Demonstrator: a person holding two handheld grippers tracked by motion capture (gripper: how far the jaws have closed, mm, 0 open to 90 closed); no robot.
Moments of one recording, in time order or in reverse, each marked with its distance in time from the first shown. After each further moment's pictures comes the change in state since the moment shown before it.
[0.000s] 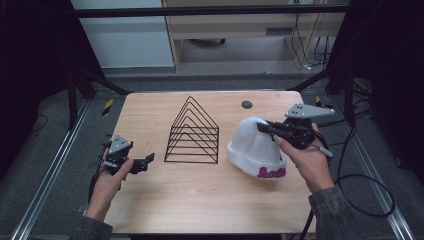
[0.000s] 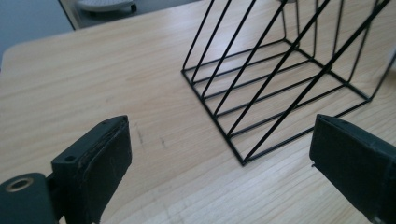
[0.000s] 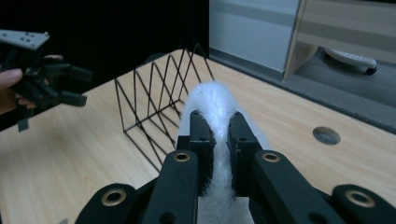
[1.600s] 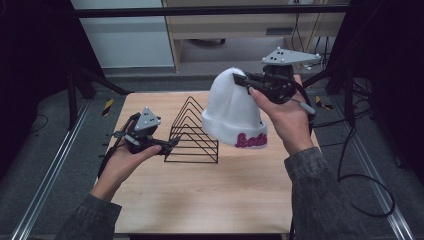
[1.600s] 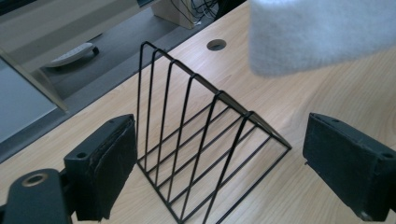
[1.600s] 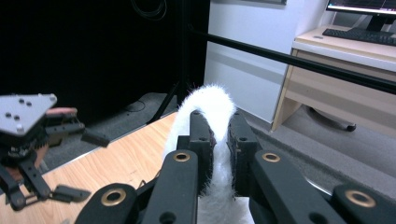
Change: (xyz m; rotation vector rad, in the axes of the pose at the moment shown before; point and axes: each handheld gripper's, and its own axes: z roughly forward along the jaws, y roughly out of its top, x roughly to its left) left arm -0.066 0.113 -0.011 0.004 -0.125 0.277; right arm 0.033 0.126 0.018 -0.137 -0.033 -0.091
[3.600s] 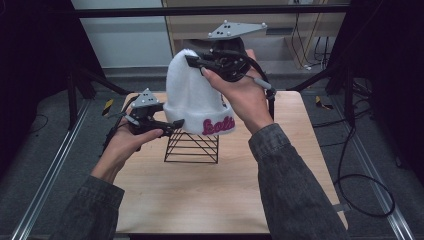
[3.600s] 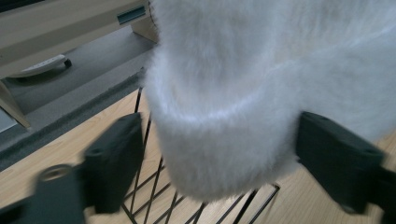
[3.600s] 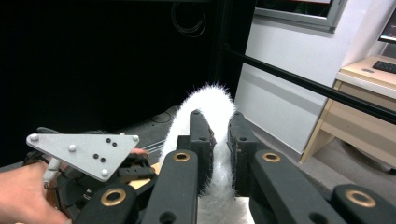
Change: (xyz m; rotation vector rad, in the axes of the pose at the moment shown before) left arm 0.032 0.027 0.017 -0.083 -0.114 -0.081; right arm 0.050 0.062 0.062 -0.042 0.133 -0.076
